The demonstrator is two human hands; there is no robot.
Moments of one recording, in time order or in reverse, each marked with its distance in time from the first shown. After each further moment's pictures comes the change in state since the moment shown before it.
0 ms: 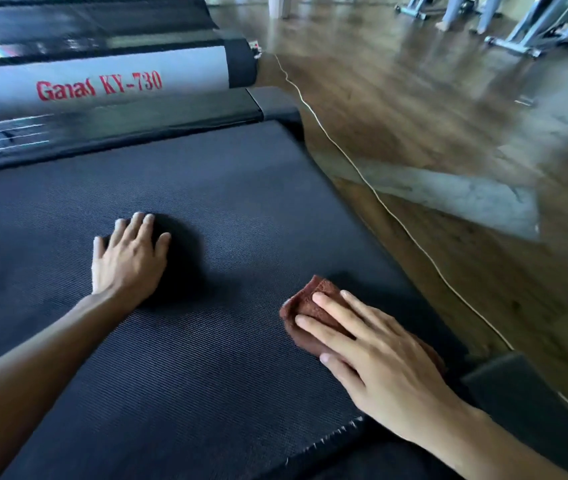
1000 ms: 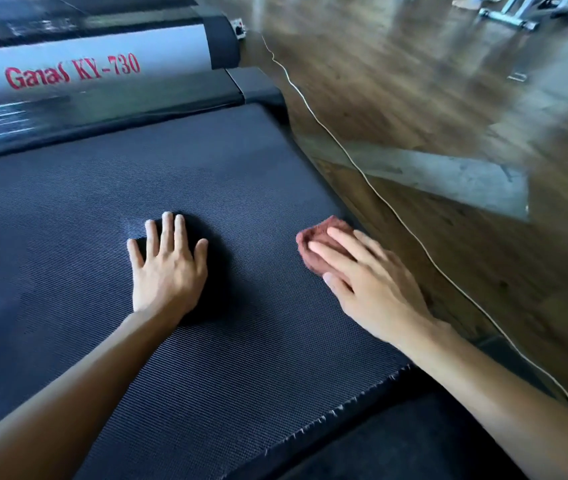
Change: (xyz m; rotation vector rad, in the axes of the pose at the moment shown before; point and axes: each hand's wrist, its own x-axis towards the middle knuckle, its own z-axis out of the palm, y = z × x) left_hand -0.038 0.073 0.024 -0.001 -0.022 0.028; right_hand 0.054 0.055 0.000 0.000 0.084 0.272
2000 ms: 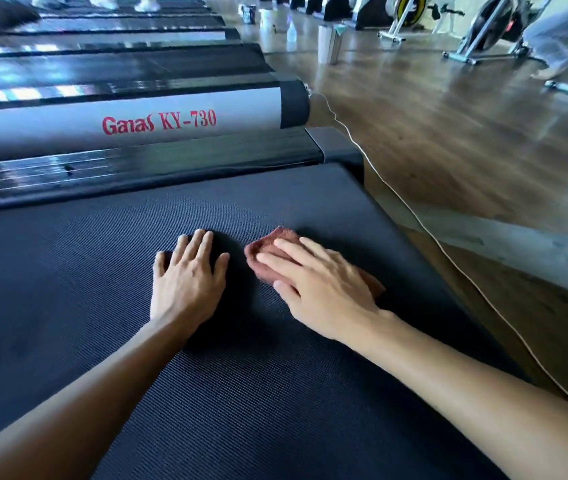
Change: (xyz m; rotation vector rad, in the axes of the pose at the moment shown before) left_hand 0.103 -0.073 -0.002 -0.080 0.077 -0.068; right_hand 0.177 -0.120 0.065 0.023 0.015 -0.323
